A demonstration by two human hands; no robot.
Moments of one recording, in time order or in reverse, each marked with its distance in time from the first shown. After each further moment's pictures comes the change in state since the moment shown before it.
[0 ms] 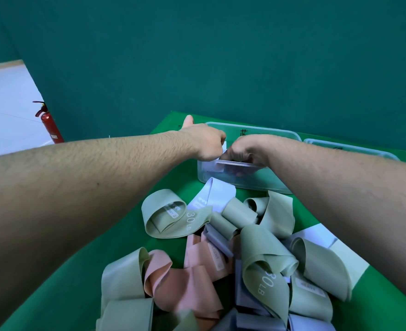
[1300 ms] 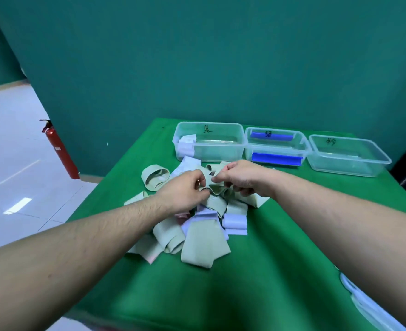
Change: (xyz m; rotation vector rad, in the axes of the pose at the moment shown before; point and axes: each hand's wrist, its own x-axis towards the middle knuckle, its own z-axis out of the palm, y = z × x) left_hand -0.225 0.103 0.012 -0.618 0.111 -0.004; right_hand -0.231 0.115 0.041 0.238 0.090 -0.228
